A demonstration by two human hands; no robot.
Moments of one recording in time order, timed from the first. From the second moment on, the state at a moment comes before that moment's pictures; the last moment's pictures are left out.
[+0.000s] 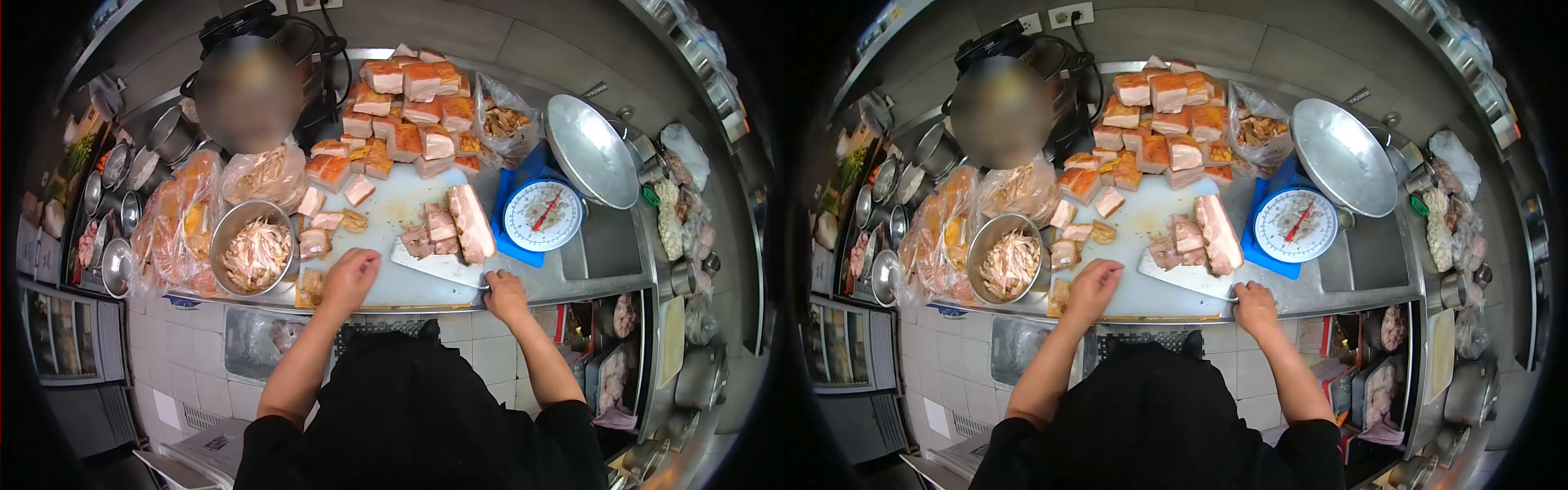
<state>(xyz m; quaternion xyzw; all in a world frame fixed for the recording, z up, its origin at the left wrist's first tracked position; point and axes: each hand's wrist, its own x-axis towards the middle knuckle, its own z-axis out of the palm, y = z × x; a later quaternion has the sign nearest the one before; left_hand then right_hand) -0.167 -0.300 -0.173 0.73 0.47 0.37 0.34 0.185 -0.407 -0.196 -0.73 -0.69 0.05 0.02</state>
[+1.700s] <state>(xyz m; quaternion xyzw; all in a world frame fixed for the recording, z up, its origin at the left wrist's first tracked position) -0.132 -0.313 -0.166 0.68 0.63 -0.02 0.38 0.152 -0.455 -0.151 -0.72 -0.55 0.42 0.09</state>
